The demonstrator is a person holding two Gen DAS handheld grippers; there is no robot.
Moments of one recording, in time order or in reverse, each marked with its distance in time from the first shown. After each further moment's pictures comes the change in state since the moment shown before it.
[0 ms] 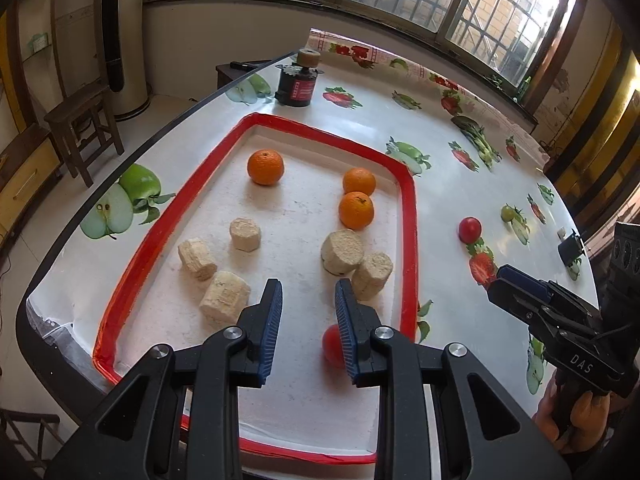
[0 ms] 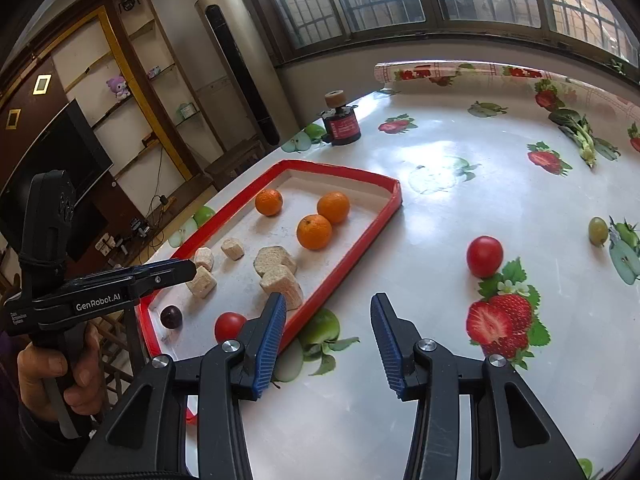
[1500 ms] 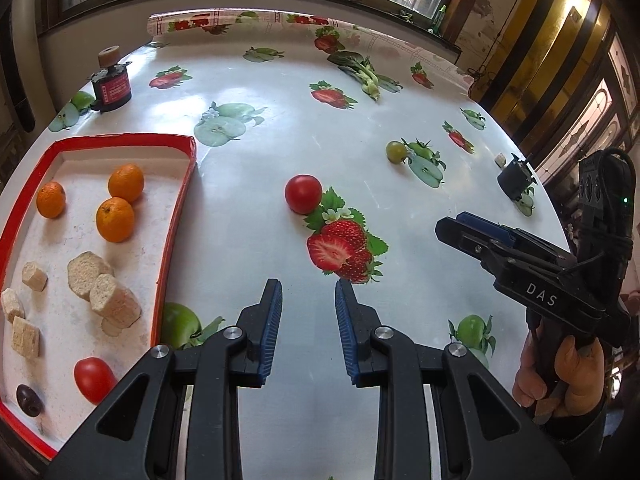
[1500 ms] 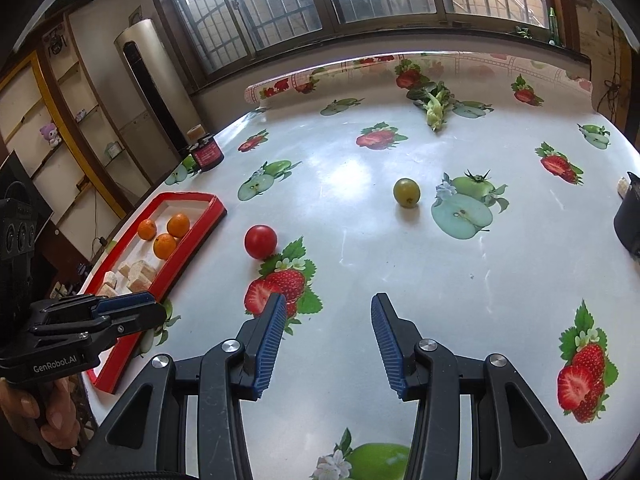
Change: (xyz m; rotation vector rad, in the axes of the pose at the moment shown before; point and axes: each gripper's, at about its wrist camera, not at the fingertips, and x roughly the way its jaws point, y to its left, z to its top) left arm 0.053 -0.164 -0.003 0.238 0.123 -0.169; right arm -0.061 -0.141 -0.015 0.166 -0.030 -0.209
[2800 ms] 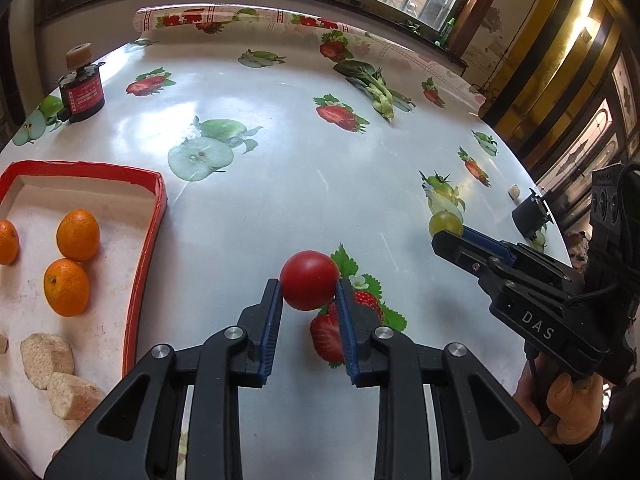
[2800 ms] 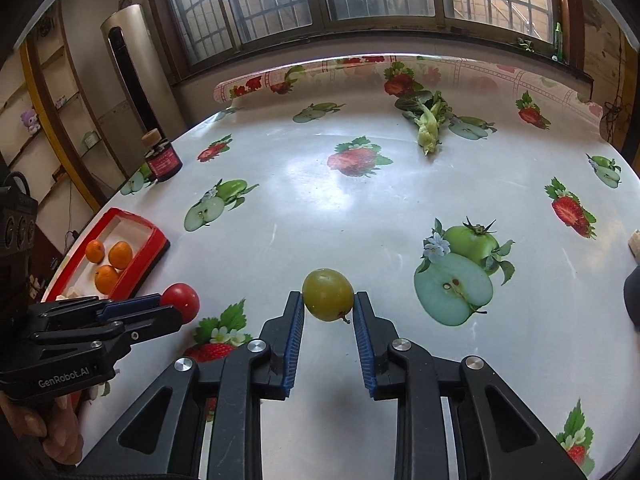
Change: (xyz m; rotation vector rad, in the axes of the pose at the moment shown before) left arm 0.042 0.014 0.038 -0.041 -0.038 -0.037; right arm 0.046 -0.005 0.042 -0.060 -0.004 -0.062
